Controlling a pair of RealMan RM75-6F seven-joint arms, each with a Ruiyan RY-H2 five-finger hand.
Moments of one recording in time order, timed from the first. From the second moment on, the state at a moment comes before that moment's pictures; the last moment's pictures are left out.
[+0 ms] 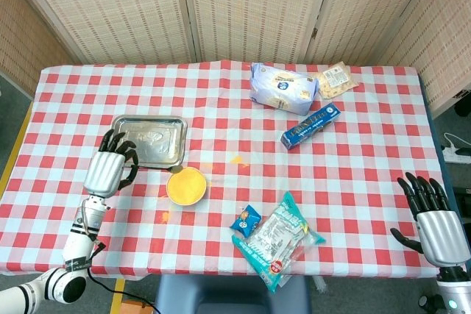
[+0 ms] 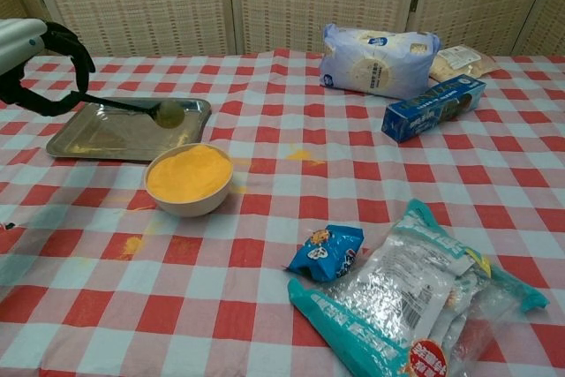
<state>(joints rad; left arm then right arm) -0.53 -1.47 -0.23 -1.44 1.29 1.26 0.30 0.03 -1.13 0.01 -1.60 -1.61 1.57 -0.07</state>
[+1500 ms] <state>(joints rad) -0.73 -1.77 -0.29 -0.69 1.19 0.94 -0.03 0.03 -1.16 0.05 -1.58 -1.56 1.57 -0.08</state>
